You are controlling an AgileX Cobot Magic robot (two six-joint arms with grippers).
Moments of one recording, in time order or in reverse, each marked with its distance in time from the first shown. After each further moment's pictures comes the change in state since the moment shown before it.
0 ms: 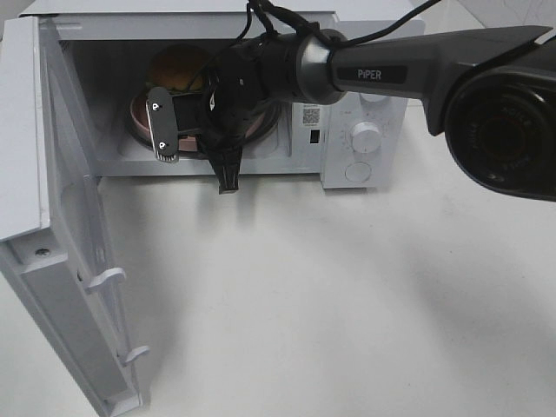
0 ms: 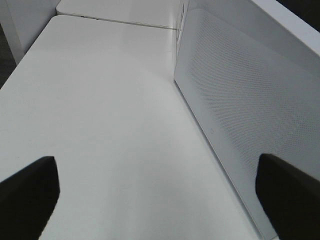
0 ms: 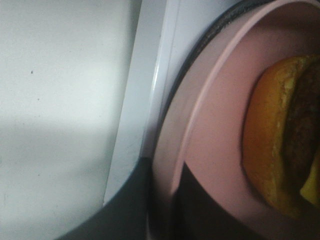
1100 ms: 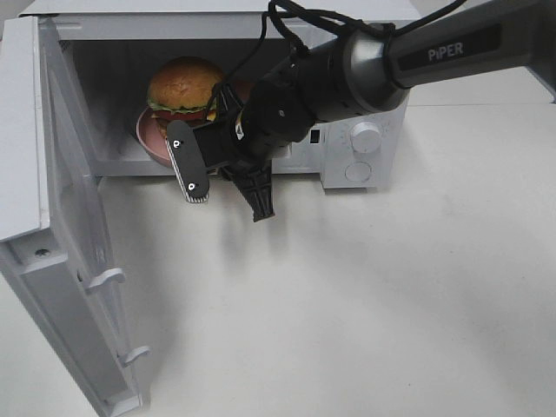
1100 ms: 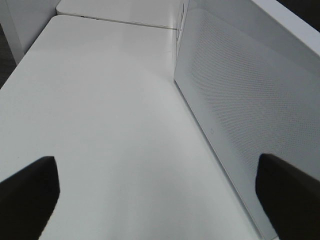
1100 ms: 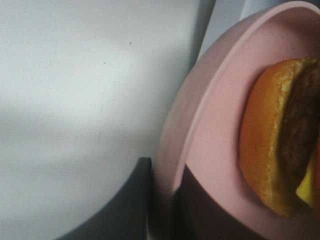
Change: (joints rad) left arm 0.000 0.000 0.000 0.000 0.000 0.000; right arm 0.032 -0.263 0.468 -0.168 -0.215 0.029
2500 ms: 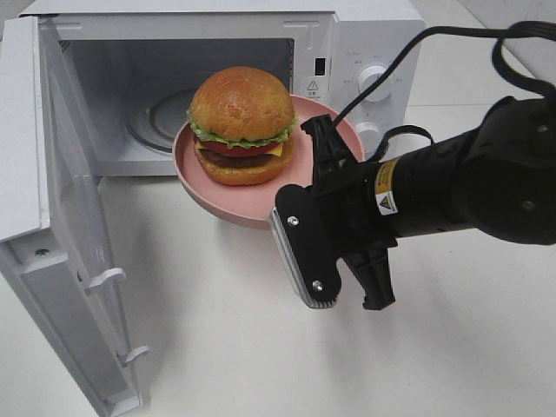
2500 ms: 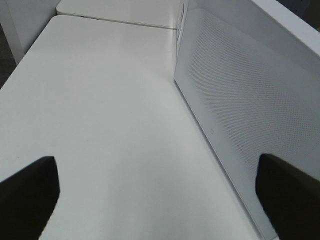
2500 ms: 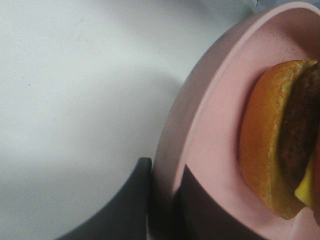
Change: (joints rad) left arm 0.000 0.000 0.000 0.000 0.000 0.000; right arm 0.018 -0.610 0.808 -0.034 -0.294 0.015
